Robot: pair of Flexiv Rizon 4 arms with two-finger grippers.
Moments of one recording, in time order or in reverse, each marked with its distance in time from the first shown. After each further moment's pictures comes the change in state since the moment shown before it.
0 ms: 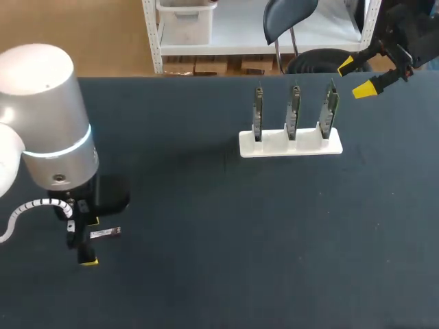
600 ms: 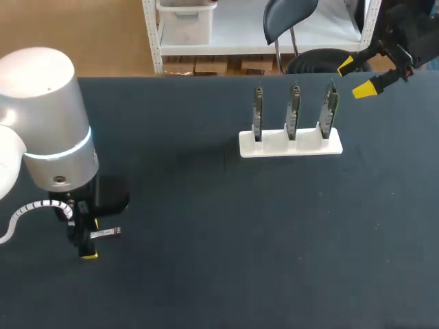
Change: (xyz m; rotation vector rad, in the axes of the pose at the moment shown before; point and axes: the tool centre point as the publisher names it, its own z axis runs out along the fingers) left arm 0.003 0.003 0.007 0.004 0.006 0.004; right arm 0.000 0.000 0.000 0.000 0.000 0.000
